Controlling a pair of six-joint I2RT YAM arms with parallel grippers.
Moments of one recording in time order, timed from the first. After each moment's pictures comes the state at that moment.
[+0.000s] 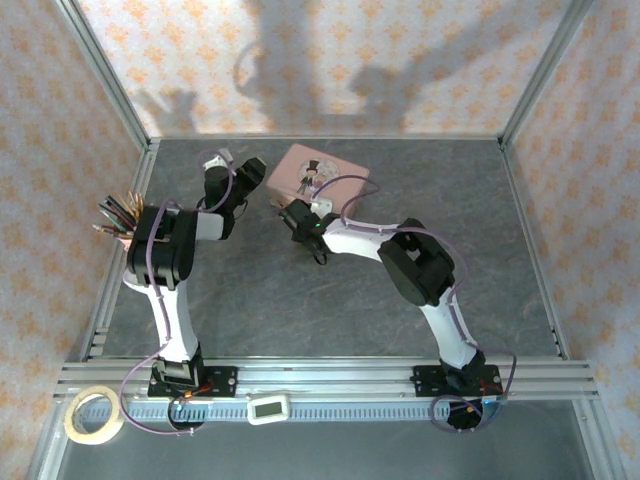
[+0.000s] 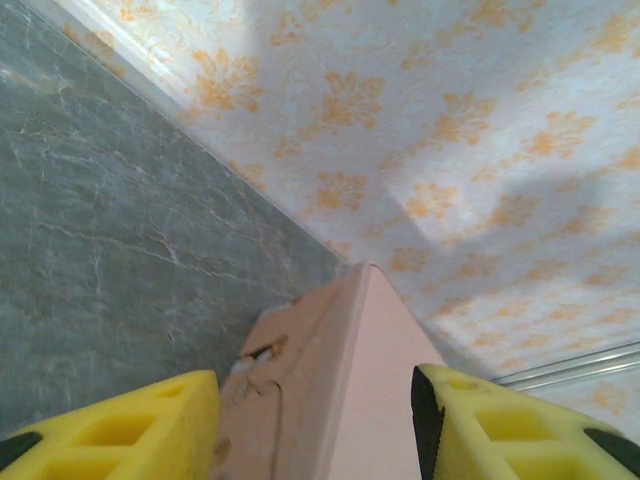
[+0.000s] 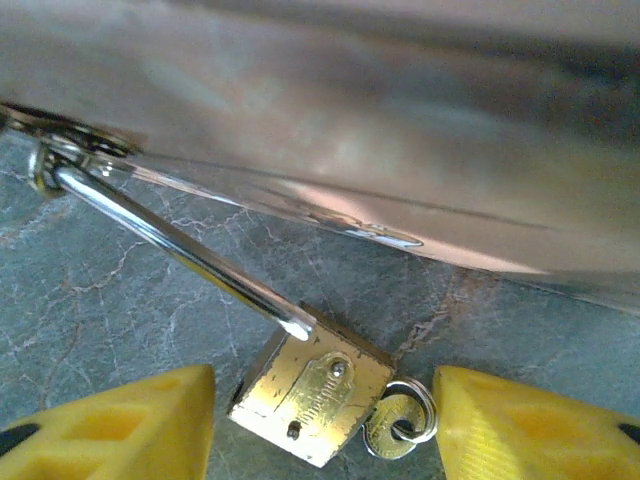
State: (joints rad) left arm -0.06 2.06 1.08 0.77 0.24 -0.89; right arm 0.83 2.19 1.54 -0.40 0.40 0.92
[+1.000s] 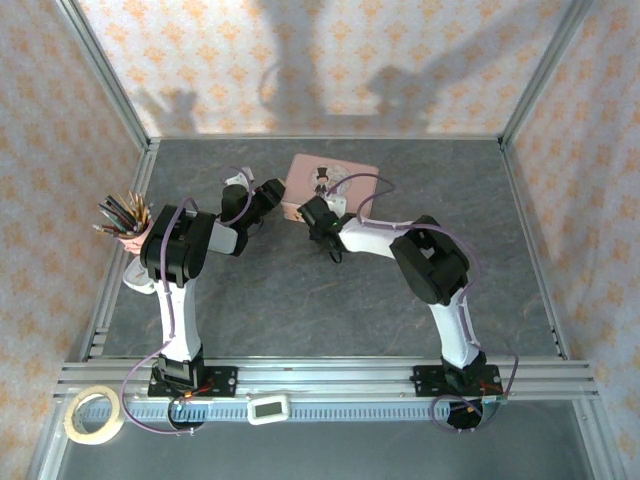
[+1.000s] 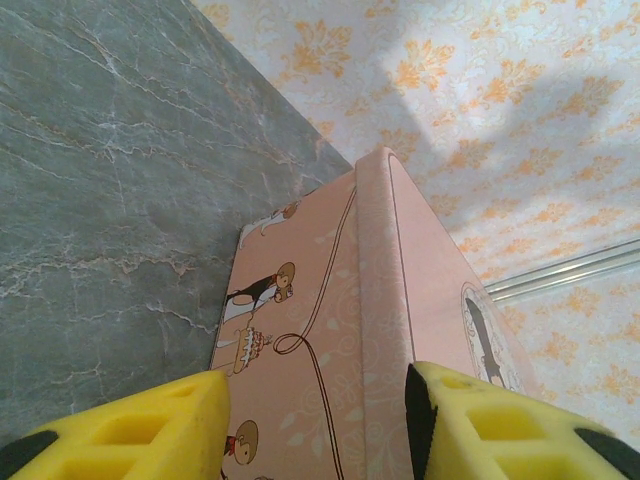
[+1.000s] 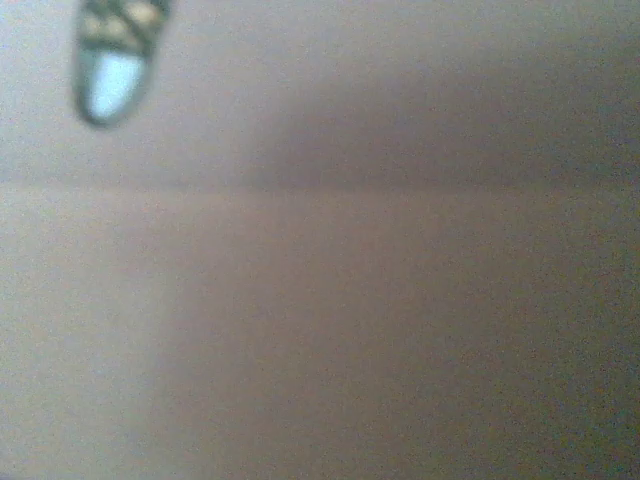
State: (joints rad) left arm -0.16 2.09 0.93 0.93 0.30 -0.93; right arm 0.75 2.11 1.39 -0.30 0.37 0.80
